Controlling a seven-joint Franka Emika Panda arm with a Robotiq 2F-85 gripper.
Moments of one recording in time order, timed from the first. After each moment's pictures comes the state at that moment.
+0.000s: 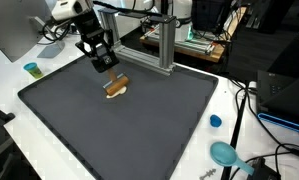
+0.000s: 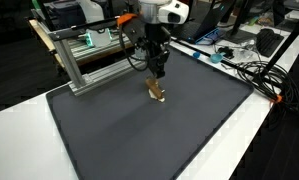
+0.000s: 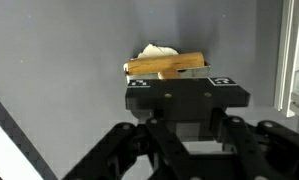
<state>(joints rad) -0.15 0.36 0.03 -1.85 0.13 2.15 -1.50</state>
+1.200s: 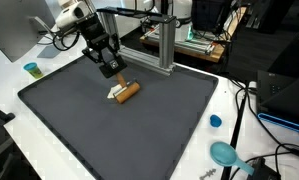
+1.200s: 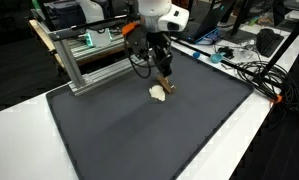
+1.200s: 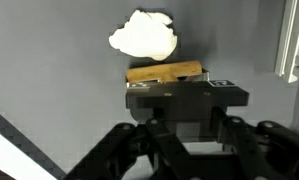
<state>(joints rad) -0.18 0.39 0.06 -1.85 0.31 2.14 -1.55</state>
